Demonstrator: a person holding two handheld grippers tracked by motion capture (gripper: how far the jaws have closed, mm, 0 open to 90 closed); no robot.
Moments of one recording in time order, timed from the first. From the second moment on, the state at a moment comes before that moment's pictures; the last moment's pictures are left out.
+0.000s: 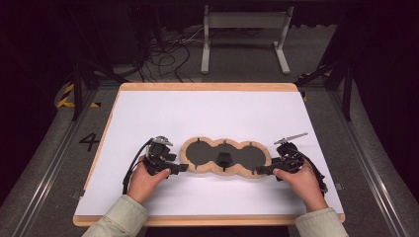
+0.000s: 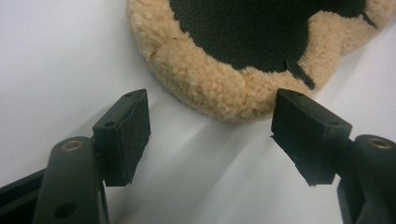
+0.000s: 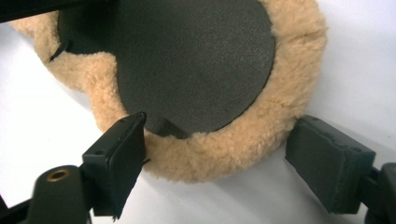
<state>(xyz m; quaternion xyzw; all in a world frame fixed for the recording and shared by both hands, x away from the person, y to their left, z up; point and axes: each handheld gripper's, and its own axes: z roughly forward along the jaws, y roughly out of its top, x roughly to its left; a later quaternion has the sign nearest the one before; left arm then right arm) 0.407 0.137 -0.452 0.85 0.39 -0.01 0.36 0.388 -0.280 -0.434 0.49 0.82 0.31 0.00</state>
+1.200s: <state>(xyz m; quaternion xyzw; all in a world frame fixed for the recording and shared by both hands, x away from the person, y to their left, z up) 0.421 0.125 -0.454 0.82 0.42 -0.04 0.39 0.382 -0.266 -0.441 0.50 0.80 0.32 0.02</state>
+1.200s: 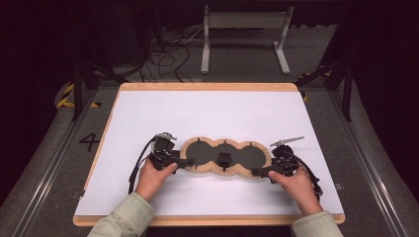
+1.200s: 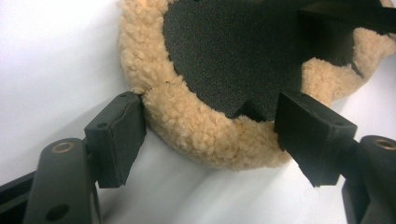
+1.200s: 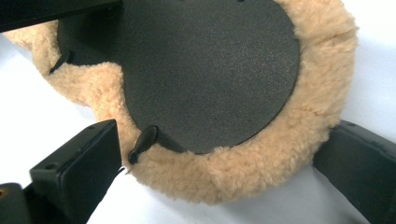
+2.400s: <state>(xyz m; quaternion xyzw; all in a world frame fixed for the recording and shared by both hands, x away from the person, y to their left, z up) 0.403 0.128 -0.426 0.81 0.43 0.05 0.41 0.360 -0.273 -0.402 0.54 0.74 0.38 0.11</state>
